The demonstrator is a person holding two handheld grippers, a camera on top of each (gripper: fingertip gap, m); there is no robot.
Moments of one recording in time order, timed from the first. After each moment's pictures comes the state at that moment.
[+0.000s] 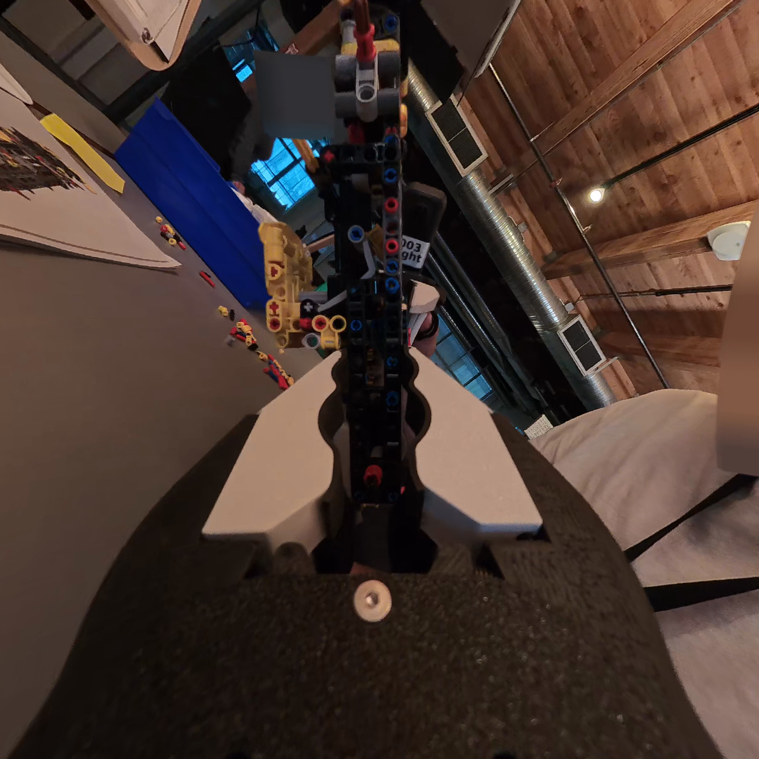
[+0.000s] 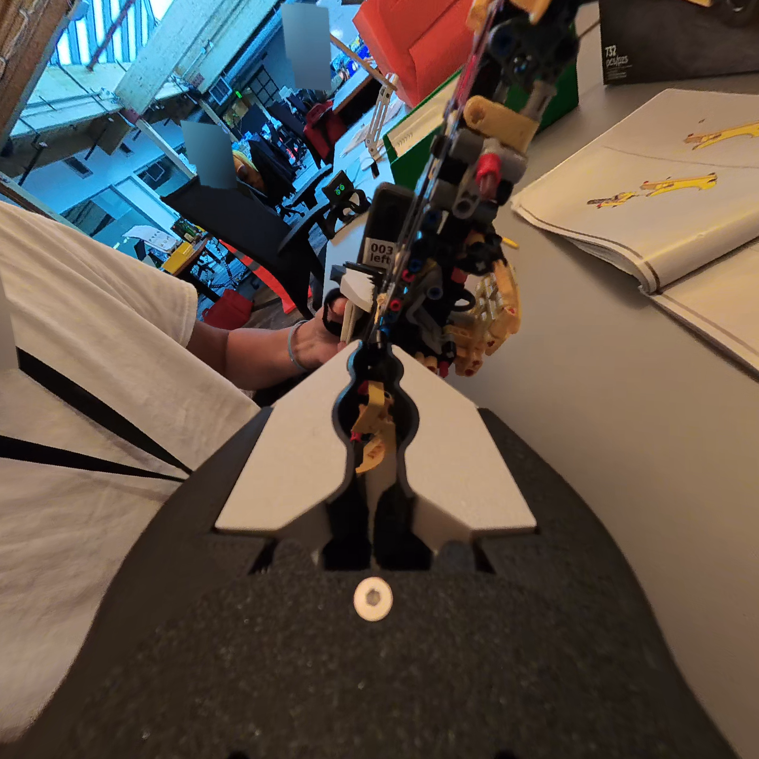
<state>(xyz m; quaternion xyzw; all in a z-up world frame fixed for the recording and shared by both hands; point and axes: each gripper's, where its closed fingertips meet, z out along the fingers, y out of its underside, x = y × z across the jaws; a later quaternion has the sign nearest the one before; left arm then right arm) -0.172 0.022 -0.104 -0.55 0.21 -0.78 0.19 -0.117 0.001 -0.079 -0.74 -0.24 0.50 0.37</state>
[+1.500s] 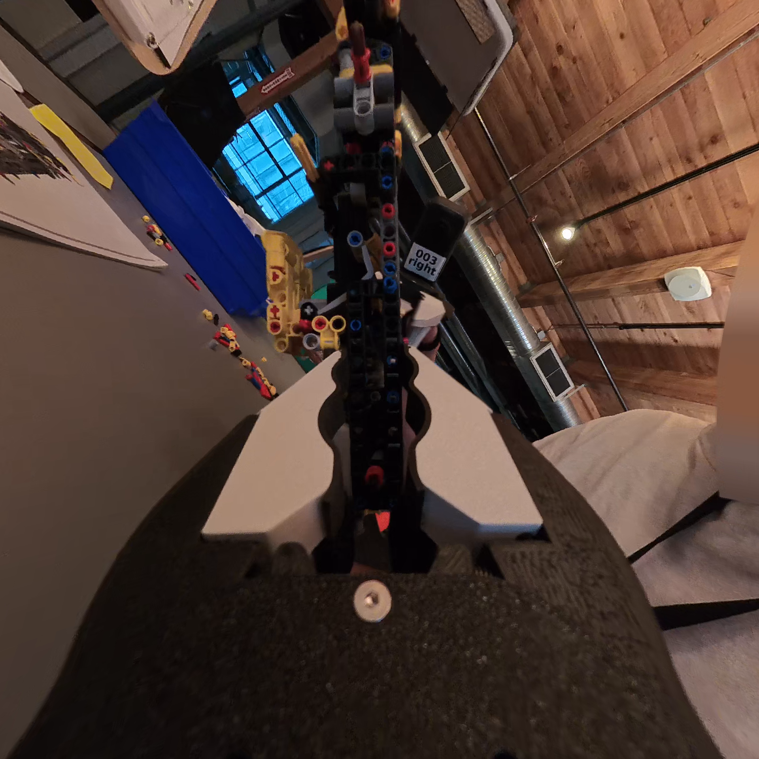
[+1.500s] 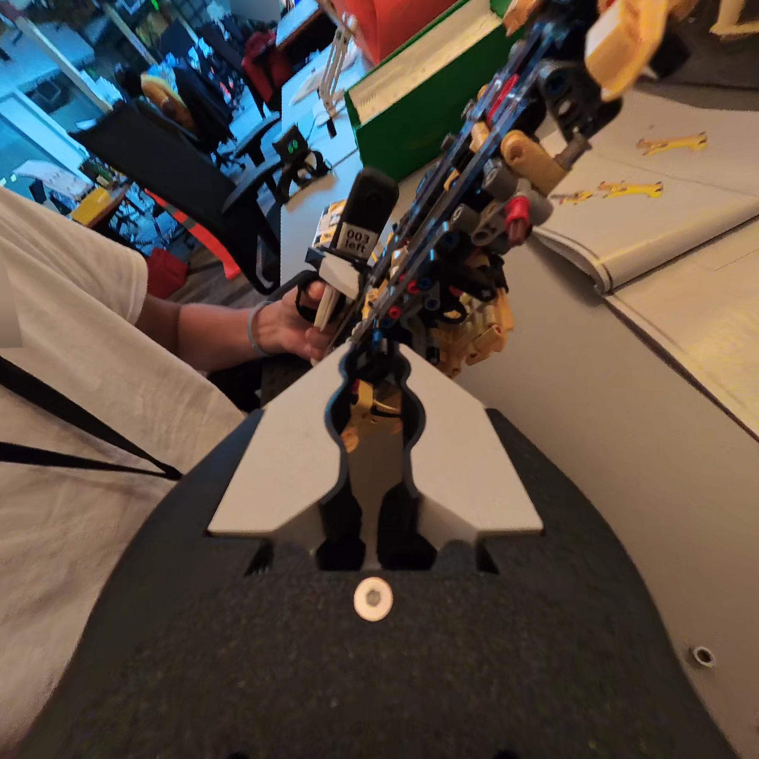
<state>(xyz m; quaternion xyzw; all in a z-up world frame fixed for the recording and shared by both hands) -0.173 0.024 -0.101 -0.54 0.17 -0.80 0.17 -0.117 0.004 -0.078 -0.78 -0.27 0.43 0.37</state>
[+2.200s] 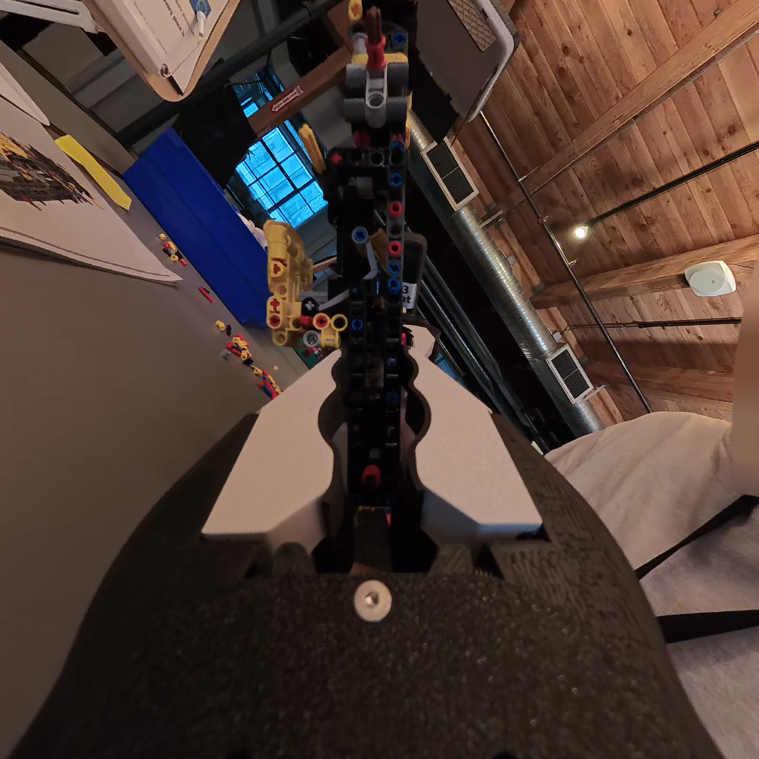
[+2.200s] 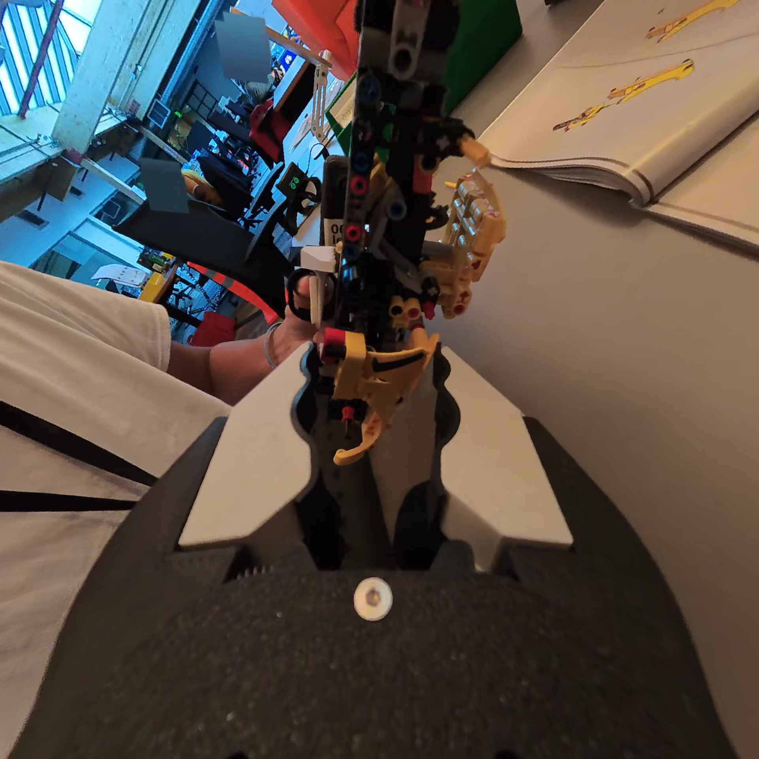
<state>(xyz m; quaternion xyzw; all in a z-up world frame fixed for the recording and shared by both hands) -0.176 0.027 -0.100 -0.55 0.18 -0.80 0.19 -0.126 -0.002 -0.110 -0.79 -0.16 0.49 0.33</state>
